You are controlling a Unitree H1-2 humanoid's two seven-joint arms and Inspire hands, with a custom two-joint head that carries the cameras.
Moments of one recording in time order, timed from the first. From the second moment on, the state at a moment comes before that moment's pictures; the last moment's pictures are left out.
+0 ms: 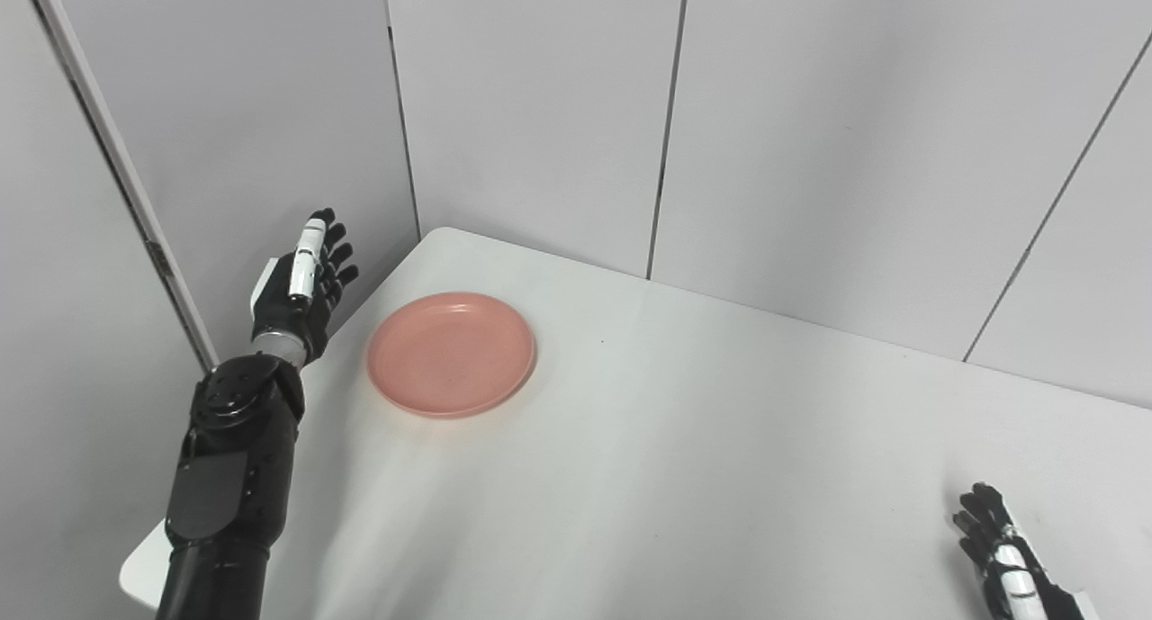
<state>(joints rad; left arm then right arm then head) -0.43 0.43 0.51 0.20 -0.33 0.33 0.01 -0.19 -0.20 0.04 0.10 0.08 -0.09 0.22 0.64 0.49</state>
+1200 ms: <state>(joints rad) -0.42 0.40 0.49 0.38 -0.33 0.21 0.02 -0.19 -0.21 0.03 0.06 0.09 -0.05 0.23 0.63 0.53</state>
